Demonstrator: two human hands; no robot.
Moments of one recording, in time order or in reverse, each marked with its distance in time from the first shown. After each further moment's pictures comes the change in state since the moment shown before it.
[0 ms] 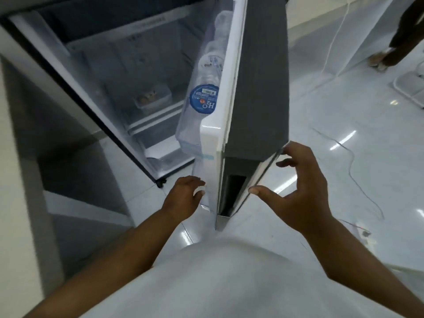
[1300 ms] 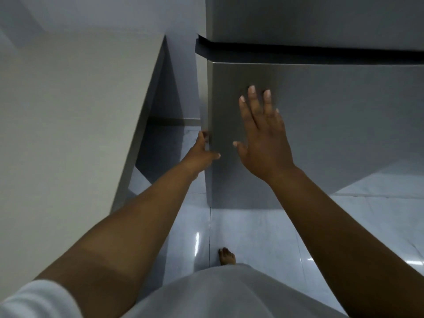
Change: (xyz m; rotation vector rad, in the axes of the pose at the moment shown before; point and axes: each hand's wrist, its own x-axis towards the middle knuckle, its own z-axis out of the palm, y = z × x) left_hand 0.090 -0.183 -0.211 -0.891 0.448 -0.689; right_hand 0.255 -0.117 0.311 -0.355 -0.448 -0.572
